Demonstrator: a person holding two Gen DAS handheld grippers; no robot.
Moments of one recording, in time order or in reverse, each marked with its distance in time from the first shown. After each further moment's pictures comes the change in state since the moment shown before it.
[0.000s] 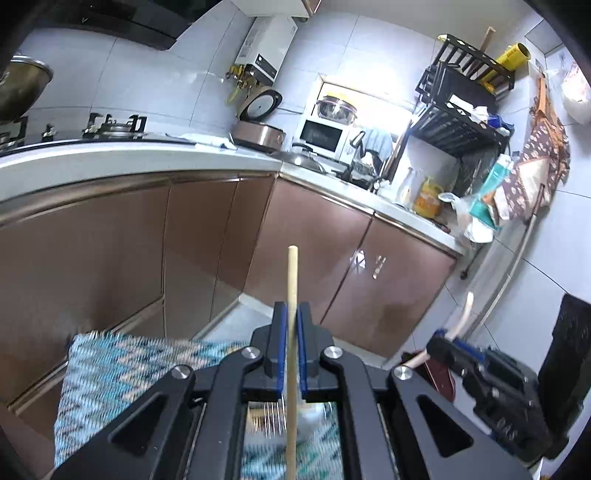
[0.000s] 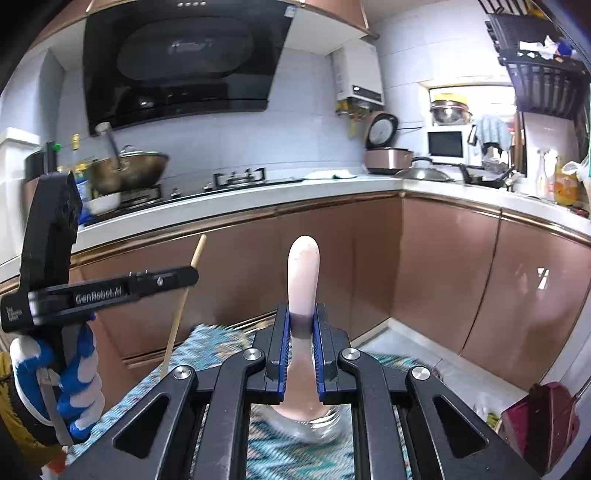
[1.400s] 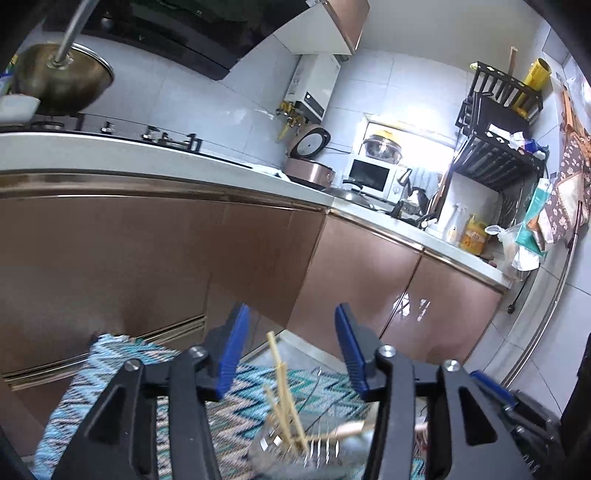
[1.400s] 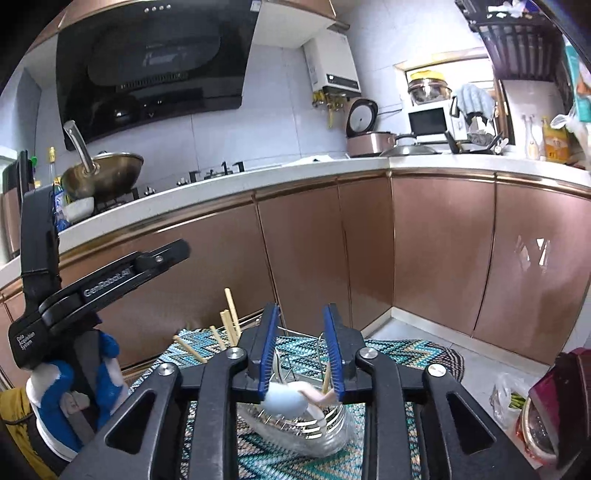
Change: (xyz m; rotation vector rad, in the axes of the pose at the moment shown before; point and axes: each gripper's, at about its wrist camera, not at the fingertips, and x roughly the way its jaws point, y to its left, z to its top) left arm 0.002 0.027 -0.057 -0.053 -0.191 0.193; right arm 0.027 -0.012 -0.056 0.091 -0.024 -0.016
